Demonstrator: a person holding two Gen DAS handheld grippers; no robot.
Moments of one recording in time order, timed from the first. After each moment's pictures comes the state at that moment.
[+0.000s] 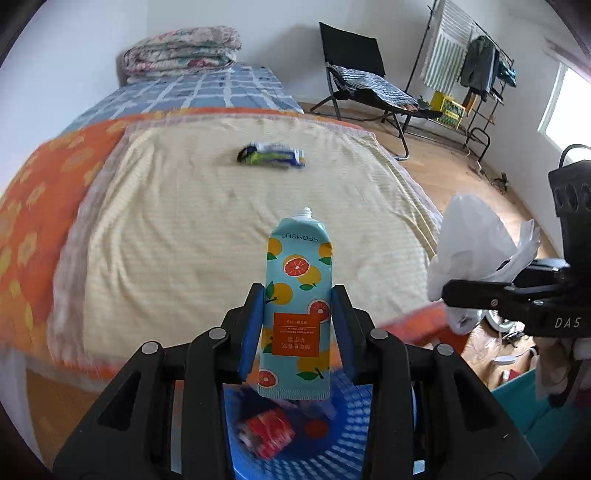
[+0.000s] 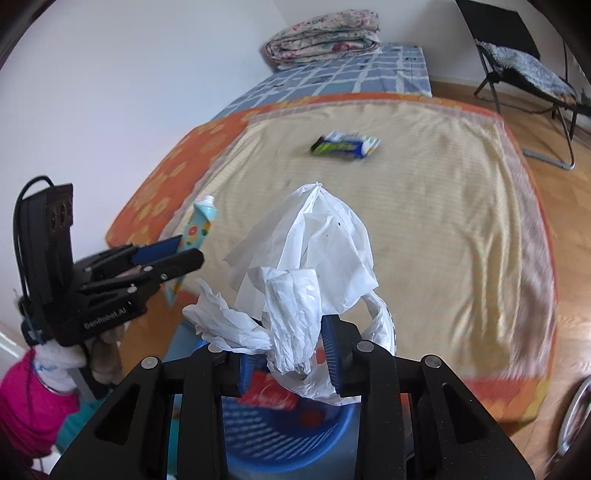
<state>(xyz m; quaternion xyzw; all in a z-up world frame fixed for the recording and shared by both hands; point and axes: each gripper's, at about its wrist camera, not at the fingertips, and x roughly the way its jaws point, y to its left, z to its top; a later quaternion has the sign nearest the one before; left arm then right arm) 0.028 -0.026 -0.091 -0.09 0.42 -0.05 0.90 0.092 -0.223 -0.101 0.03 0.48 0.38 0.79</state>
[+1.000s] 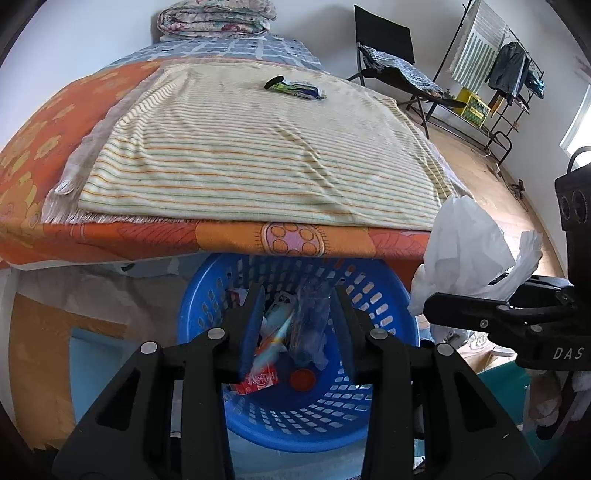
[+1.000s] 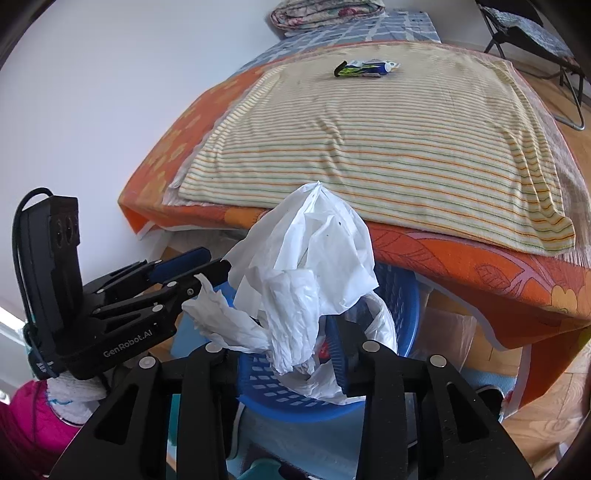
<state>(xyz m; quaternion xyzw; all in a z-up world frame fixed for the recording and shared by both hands) -0.049 -0.045 -0.146 -0.12 0.45 0.00 0.88 0.022 -0.212 -0.156 0.02 0.52 0.39 0.76</state>
